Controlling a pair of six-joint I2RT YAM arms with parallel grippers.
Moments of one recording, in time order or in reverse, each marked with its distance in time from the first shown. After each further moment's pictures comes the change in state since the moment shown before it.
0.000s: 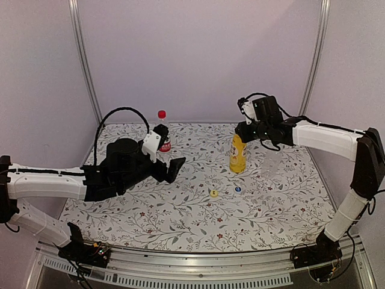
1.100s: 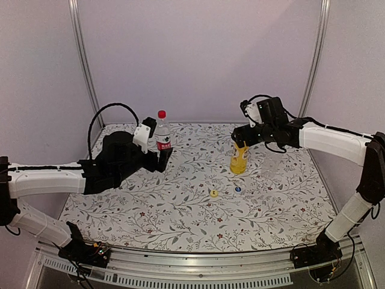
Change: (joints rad) left arm 0.127 -0.003 0.002 -0.036 -0.033 -0.014; right arm 0.001 -0.073 -0.058 -0.042 -0.042 -0.006
